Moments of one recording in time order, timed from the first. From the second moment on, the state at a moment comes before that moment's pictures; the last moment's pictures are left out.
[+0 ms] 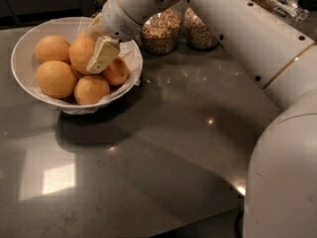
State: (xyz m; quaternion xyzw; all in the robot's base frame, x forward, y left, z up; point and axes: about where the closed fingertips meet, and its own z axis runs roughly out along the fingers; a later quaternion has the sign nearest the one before) arm 0.615 0.150 0.941 -0.74 0.54 0.22 0.34
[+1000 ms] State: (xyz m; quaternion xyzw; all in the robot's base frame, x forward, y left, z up) arm 0.613 0.161 0.935 -0.74 0.54 0.23 0.32
